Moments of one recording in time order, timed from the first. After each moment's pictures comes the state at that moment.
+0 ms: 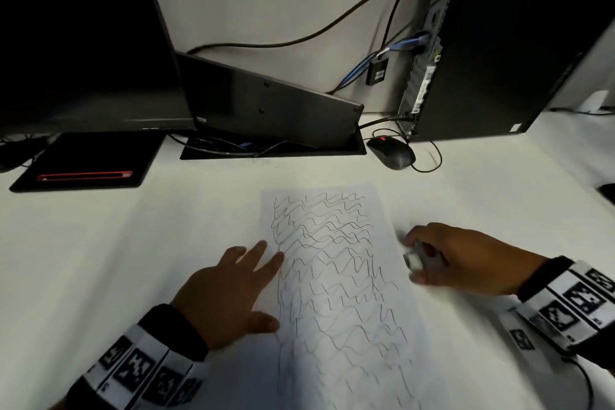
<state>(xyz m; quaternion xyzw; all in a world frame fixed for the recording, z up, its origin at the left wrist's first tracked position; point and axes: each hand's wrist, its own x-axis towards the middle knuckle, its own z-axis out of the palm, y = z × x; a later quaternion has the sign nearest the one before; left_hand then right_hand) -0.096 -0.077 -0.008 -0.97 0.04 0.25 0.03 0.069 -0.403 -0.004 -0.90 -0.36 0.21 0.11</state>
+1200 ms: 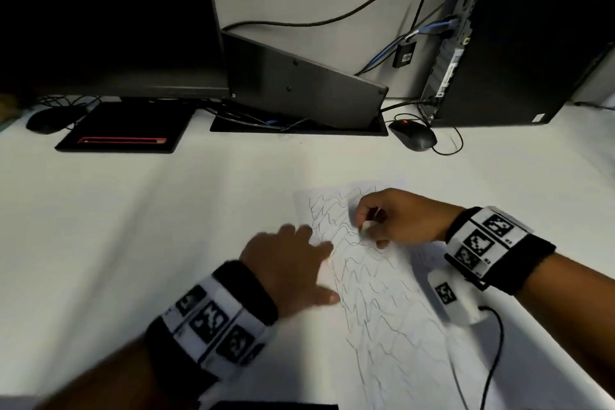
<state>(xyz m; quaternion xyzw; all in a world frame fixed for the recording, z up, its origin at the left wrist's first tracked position) -0.111 -0.128 0.019 -0.98 0.05 0.21 0.02 0.041 -0.299 0.002 -0.84 -0.34 0.33 0.27</state>
